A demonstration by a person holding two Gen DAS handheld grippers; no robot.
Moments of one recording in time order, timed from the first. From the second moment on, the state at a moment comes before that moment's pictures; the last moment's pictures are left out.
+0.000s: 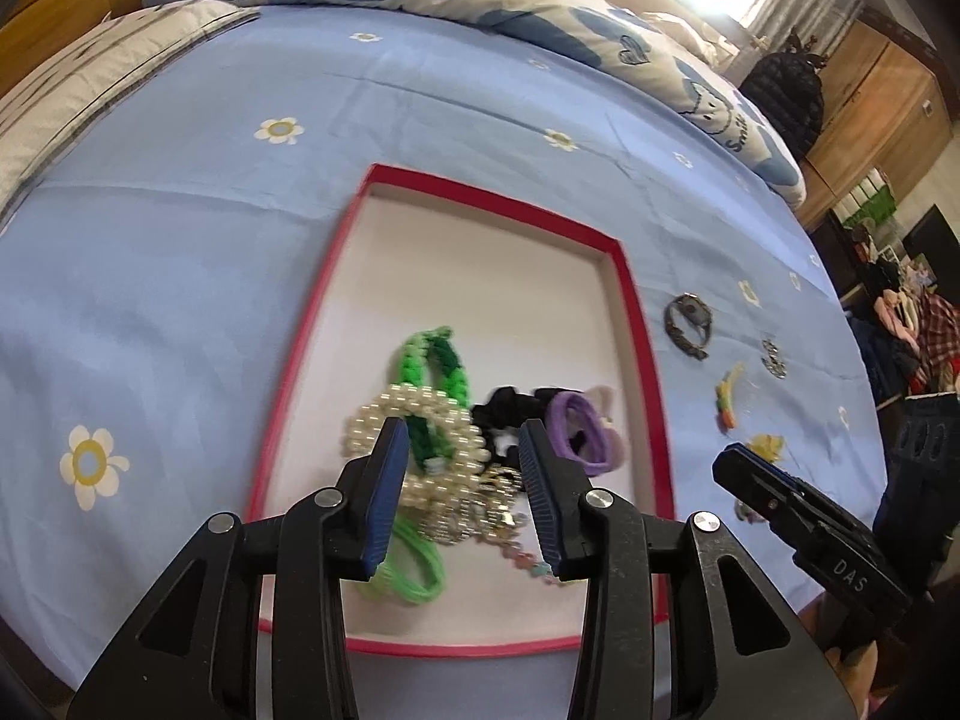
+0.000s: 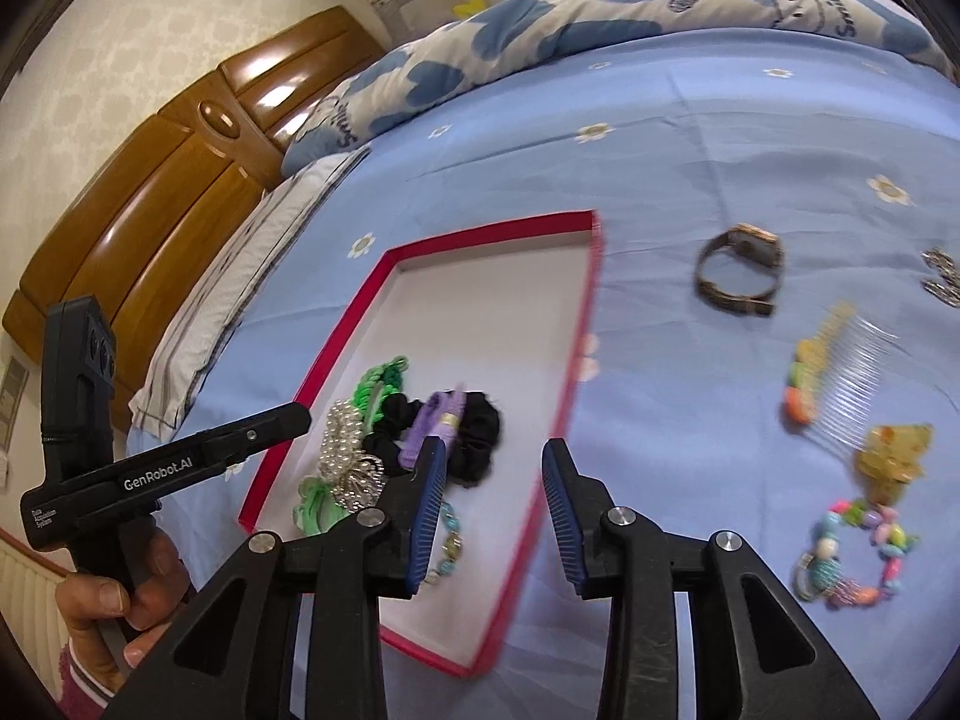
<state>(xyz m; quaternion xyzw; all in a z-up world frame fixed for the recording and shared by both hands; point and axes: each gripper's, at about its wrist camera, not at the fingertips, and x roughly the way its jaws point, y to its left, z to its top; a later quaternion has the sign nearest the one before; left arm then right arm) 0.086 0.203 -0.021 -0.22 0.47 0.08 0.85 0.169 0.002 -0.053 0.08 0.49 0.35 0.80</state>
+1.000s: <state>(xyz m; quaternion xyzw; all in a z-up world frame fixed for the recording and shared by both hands) 0.152 0.084 -0.010 -0.15 0.49 -0.03 0.86 0.193 -0.153 -0.076 0.15 0.49 0.20 0.84</state>
